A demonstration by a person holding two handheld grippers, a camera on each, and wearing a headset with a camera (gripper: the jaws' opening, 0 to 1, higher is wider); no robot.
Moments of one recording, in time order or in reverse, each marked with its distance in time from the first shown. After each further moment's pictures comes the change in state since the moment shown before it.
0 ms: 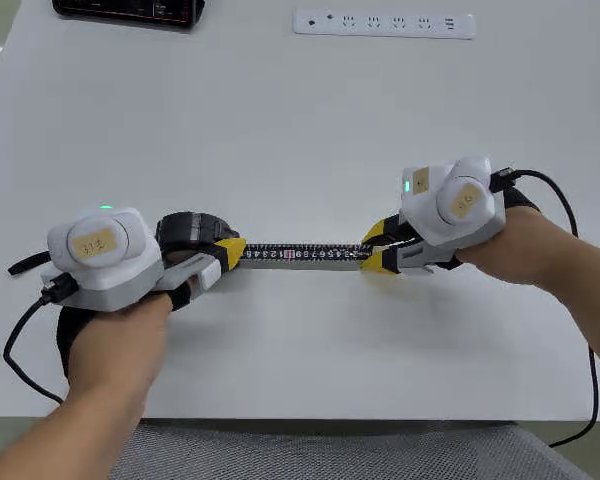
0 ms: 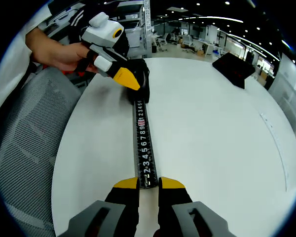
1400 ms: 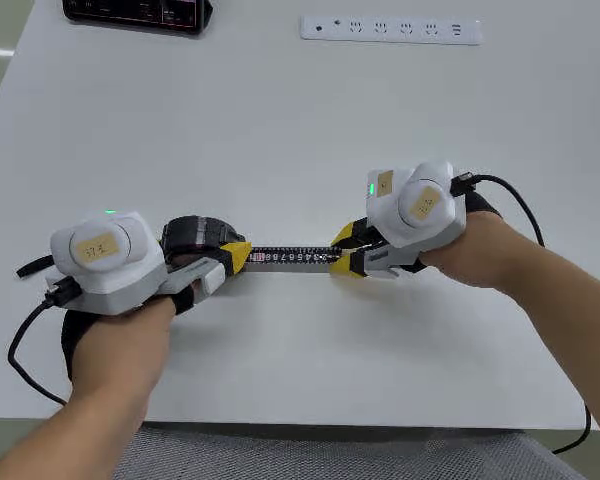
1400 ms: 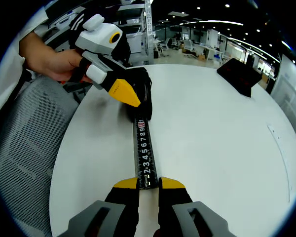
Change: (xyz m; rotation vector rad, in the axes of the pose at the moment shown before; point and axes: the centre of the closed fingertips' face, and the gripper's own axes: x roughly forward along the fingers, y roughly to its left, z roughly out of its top) left arm -0.001 0.001 0.000 -0.015 -0.004 -0.016; right arm 0.031 -0.001 0.033 -0.003 -0.055 0.017
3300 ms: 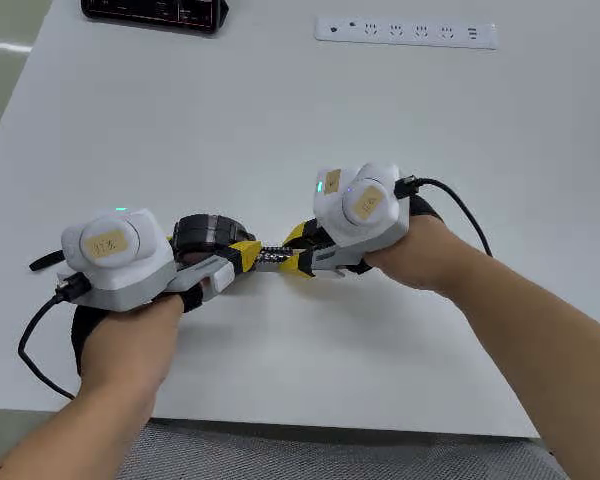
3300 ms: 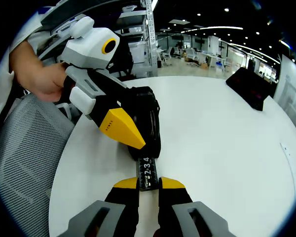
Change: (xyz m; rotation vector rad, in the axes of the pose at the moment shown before) left arm 0.001 -0.001 0.000 -0.016 -0.007 -0.010; right arm 0.044 0.007 0.057 0.003 -0.093 0.037
